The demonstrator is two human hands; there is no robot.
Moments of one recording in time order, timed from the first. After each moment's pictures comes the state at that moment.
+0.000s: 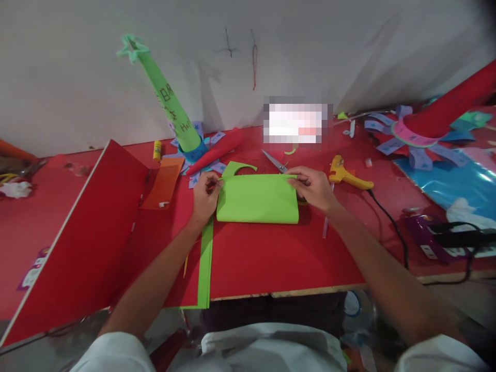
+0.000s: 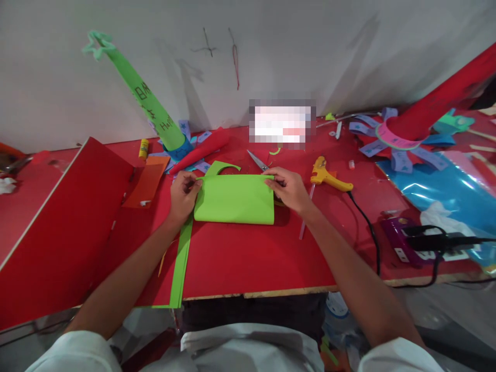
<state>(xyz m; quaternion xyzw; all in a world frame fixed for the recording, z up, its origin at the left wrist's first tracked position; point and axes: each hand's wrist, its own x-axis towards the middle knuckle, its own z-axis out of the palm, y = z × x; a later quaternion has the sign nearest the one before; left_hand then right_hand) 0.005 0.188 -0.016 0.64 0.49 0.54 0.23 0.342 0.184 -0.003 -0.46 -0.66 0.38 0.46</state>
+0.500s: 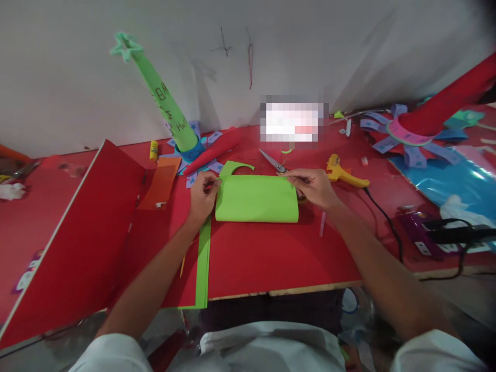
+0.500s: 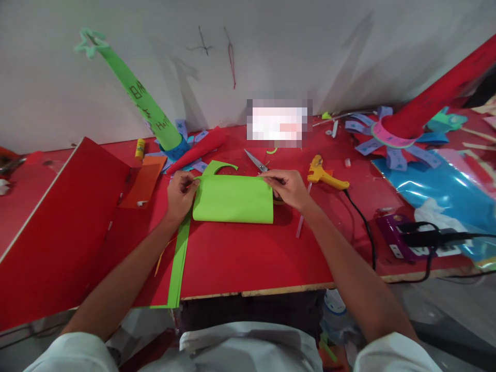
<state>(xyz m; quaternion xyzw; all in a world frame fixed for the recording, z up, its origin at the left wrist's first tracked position) 0.006 0.191 -0.014 0.65 0.48 0.55 0.21 0.347 0.181 0.008 -0.45 -0.66 0.41 0.44</state>
